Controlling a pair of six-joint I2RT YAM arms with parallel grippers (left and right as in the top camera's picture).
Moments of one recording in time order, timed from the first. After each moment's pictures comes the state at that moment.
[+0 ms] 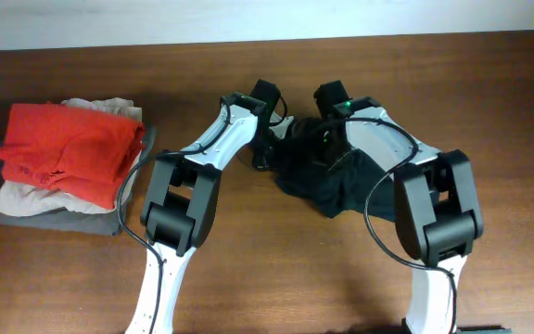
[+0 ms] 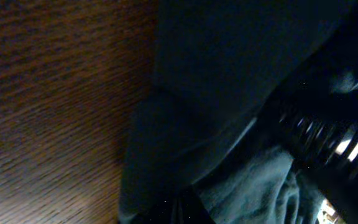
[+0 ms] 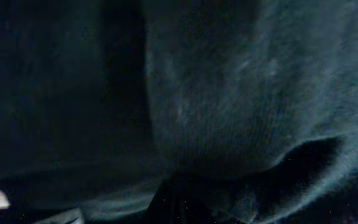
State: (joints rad) left arm -0.46 2.44 1.93 -0.97 0.62 -0.25; right arm 0.27 2.14 1.55 -0.88 -0.09 0.58
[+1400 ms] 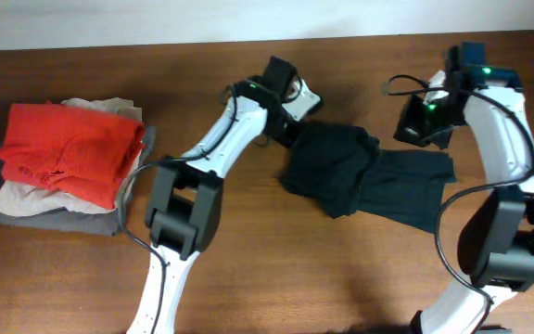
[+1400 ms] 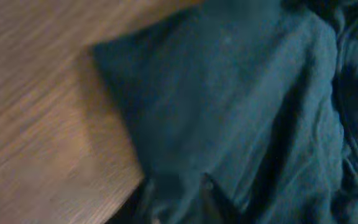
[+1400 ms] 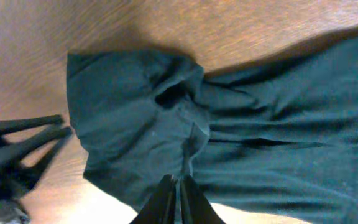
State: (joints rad) left arm -0.51 2.43 2.08 -0.86 0.41 0.26; right arm -0.17 1.93 1.69 -1.16 -0.37 0.33
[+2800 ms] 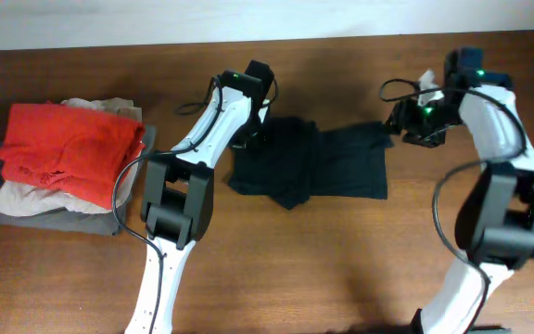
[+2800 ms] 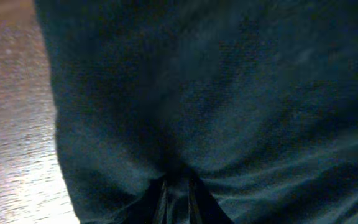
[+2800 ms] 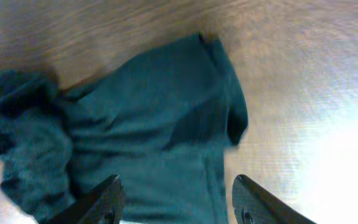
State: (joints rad) left arm -0.42 2.50 2.19 -1.22 0.09 -0.22; right arm -0.19 2.09 1.69 -1.02 -0.42 0.07
